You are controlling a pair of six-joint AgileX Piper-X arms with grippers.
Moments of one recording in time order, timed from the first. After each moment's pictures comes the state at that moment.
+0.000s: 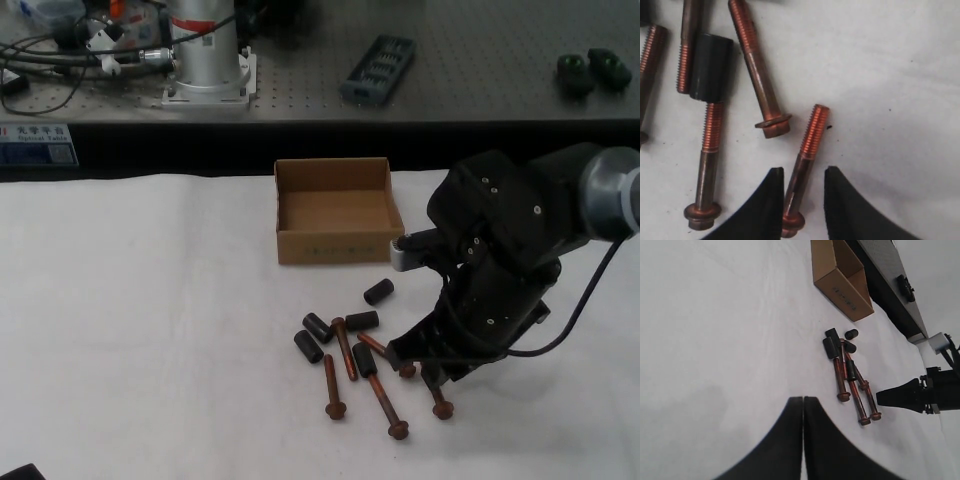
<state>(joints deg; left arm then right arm) 3.9 0.0 0.6 20.4 30.2 -42.2 34.8 104.3 -65.3 46.1 -4.9 5.5</state>
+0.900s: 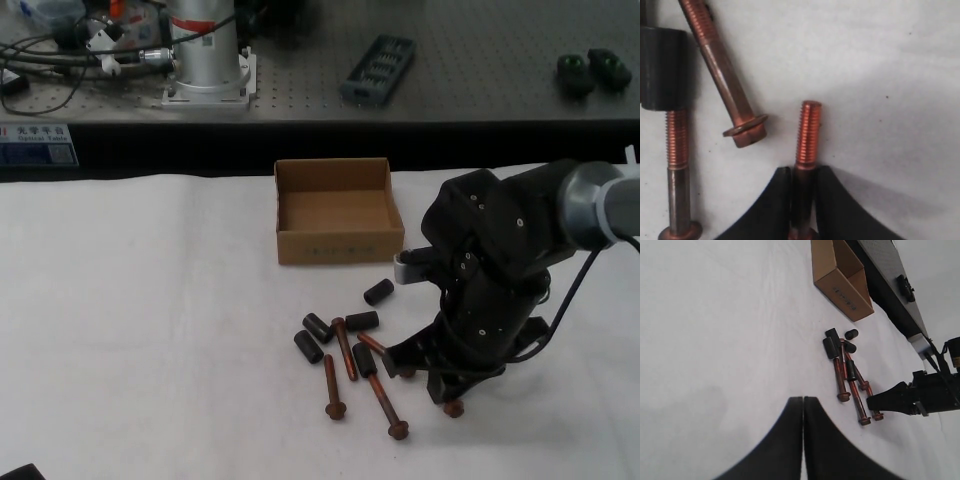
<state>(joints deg) 3.9 0.0 0.6 20.4 30.2 -42.2 34.8 108.4 -66.0 47.1 -4.6 9.9</state>
